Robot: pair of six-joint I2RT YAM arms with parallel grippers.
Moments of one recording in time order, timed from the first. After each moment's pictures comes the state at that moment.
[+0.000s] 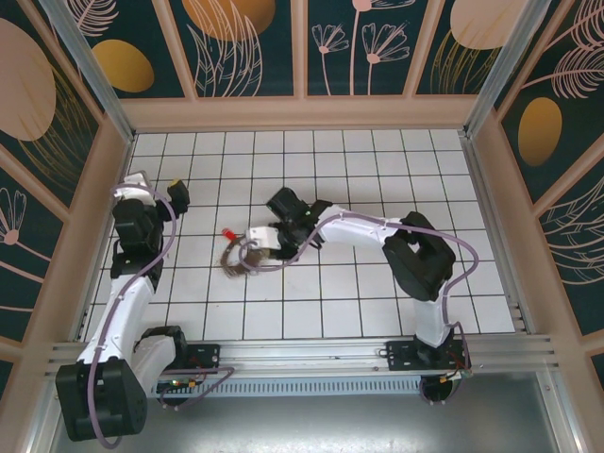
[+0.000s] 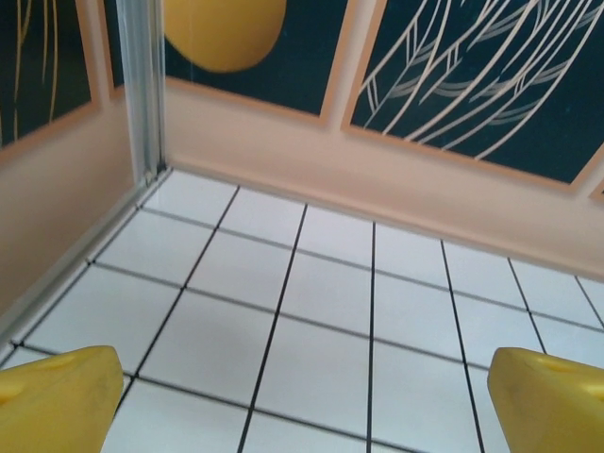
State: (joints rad) left arm 0.09 0.94 0.53 0.18 -0.02 -0.25; right arm 0.91 1.94 1.35 -0.51 -0.32 -0.82
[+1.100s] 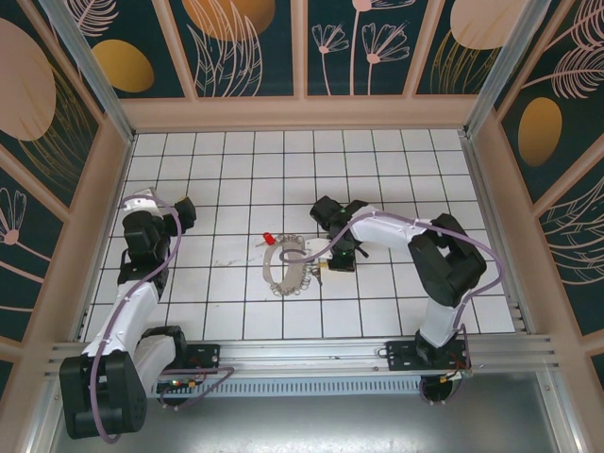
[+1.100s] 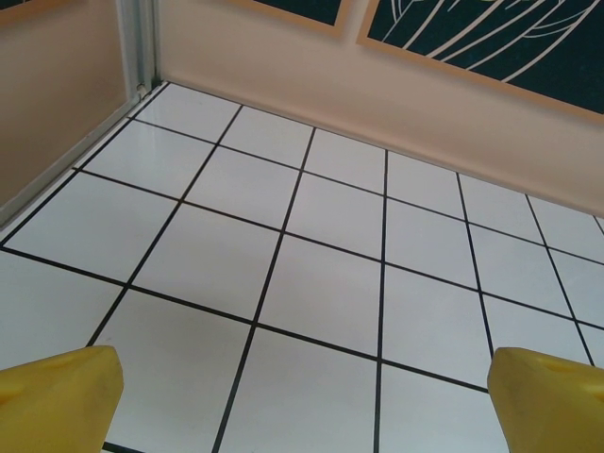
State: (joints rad) left arm 0.09 0.95 0.42 0.22 0.00 -0.28; right arm 0.74 1.78 1.13 -0.85 -0.05 -0.84
